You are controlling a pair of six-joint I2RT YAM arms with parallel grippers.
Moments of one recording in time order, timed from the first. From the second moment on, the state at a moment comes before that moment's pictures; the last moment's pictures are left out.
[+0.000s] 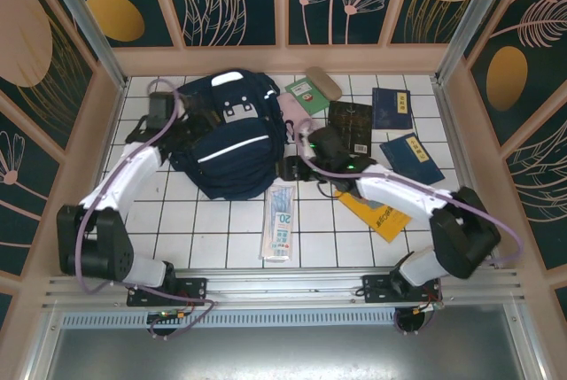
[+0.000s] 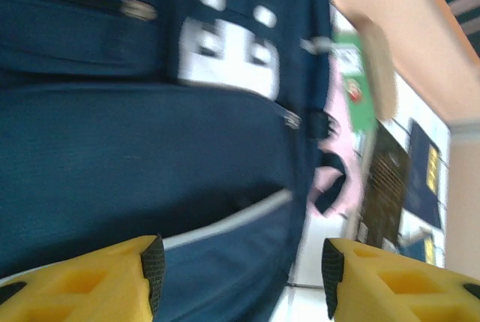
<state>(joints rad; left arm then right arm) -0.10 1.41 1.06 -0.39 0.26 -0.78 0.76 1.51 0.97 -0.19 -0.17 0.51</state>
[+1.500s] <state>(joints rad) 0.20 1.19 0.70 -0.49 -0.03 -1.04 1.00 2.50 2.09 -0.32 0.05 0.15</state>
